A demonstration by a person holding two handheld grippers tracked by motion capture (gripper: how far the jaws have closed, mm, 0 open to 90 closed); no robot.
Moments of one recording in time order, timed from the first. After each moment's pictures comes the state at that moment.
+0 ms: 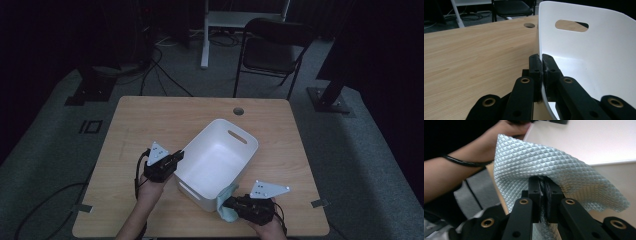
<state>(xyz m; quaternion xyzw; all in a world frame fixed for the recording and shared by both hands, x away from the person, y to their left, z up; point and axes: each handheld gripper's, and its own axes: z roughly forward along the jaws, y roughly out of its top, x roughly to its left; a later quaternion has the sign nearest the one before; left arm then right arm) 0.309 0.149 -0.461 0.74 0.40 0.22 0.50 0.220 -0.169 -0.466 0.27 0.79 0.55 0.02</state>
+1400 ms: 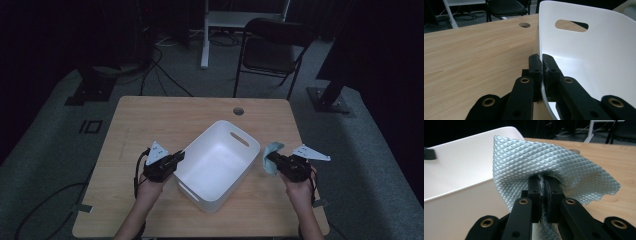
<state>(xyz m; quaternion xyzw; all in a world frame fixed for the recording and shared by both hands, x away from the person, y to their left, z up) 0.311 0.152 -0.462 0.74 0.38 0.21 0.51 0.318 -0.279 -0.459 0.43 0.71 0.52 0.20</state>
